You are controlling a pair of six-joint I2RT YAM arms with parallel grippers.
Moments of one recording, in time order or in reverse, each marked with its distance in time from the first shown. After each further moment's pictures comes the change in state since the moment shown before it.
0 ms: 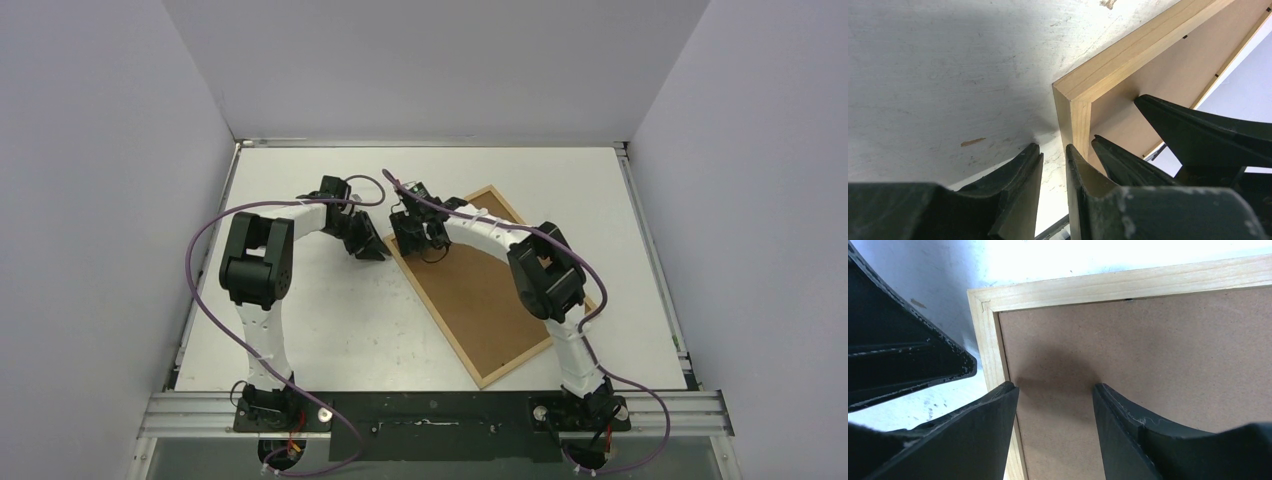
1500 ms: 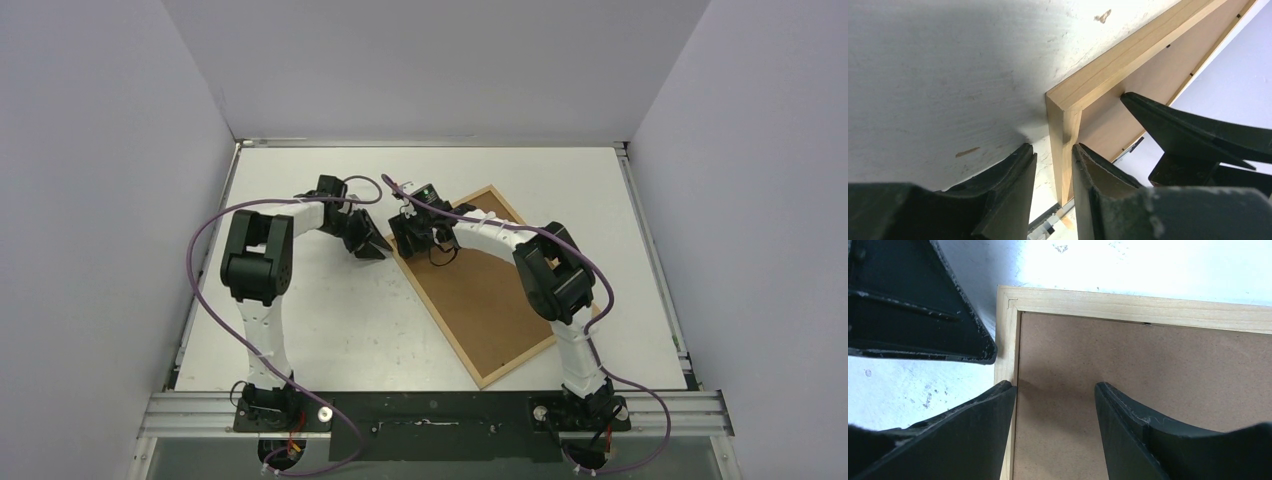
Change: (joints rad) left arm 0.027 0.029 0.016 0.016 0.085 -0.049; right arm -0.034 -0.054 -0.138 0.198 -0.137 -0.144
